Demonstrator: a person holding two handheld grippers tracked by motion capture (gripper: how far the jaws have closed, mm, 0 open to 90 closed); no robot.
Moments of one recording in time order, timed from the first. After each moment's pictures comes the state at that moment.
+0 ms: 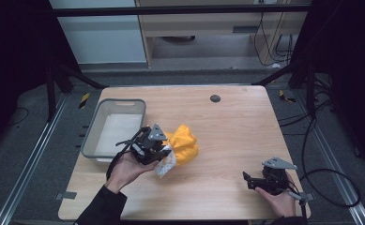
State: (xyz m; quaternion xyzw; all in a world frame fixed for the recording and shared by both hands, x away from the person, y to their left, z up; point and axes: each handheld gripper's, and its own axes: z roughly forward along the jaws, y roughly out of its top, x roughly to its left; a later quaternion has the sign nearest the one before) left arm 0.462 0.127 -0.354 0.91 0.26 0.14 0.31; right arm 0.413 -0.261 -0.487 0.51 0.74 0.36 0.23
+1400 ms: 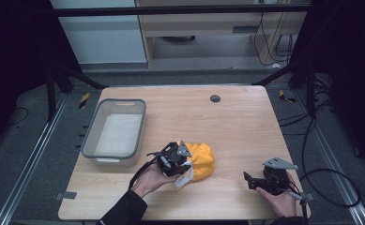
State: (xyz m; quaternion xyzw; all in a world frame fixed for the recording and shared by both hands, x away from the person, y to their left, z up) left arm 0.466 0.072 -0.425 0.93 0.21 0.10 0.28; right arm 0.412 -0.262 -0.487 0.52 0.74 0.36 0.23
